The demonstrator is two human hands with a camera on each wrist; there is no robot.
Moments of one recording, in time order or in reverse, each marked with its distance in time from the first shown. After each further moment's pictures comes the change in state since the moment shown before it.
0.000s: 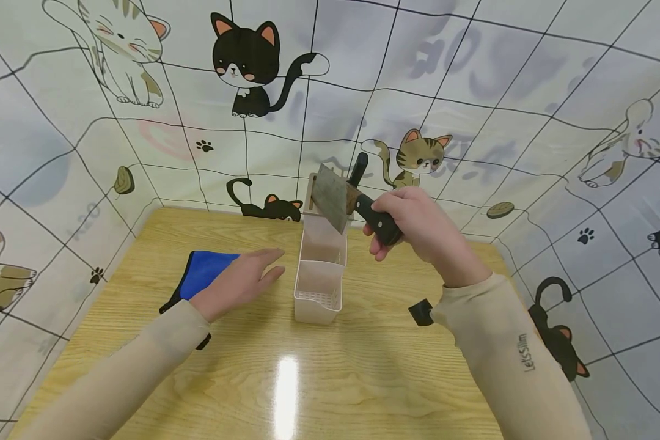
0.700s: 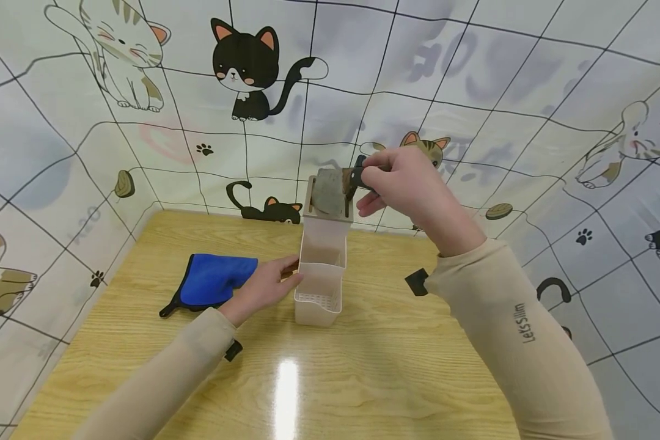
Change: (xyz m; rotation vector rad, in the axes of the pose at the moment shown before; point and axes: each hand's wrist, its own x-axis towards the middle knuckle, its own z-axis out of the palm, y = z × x) left_hand 0.019 0.017 0.034 -0.331 -0.015 -0.094; right_hand 0.009 -0.050 0.002 -0.294 0.133 -0.062
